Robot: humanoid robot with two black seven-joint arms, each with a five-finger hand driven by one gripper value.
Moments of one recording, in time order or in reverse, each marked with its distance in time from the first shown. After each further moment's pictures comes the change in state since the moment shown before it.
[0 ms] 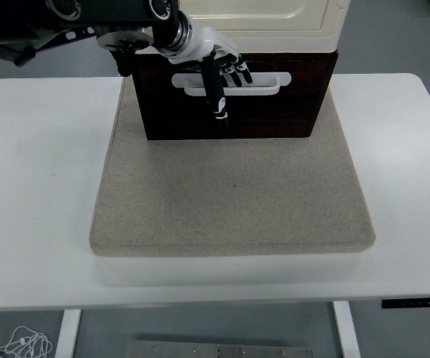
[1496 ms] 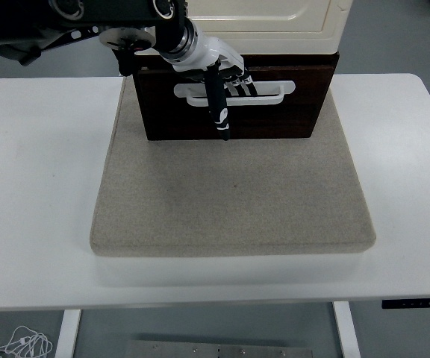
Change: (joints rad) left arm -0.004 -0.010 -0.008 0.010 0.003 -0.121 -0.001; right arm 0.000 0.000 0.000 0.000 0.000 0.000 0.000
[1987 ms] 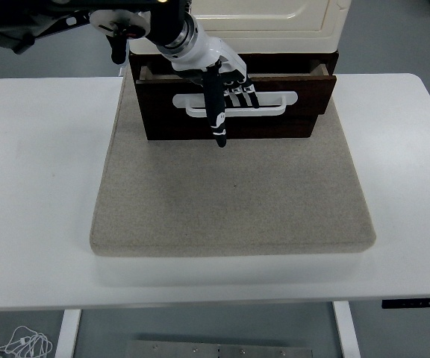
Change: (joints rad) left arm -0.036 0.011 -0.003 -0.001 0.002 -0.117 0.000; right arm 0.000 0.000 0.000 0.000 0.000 0.000 0.000
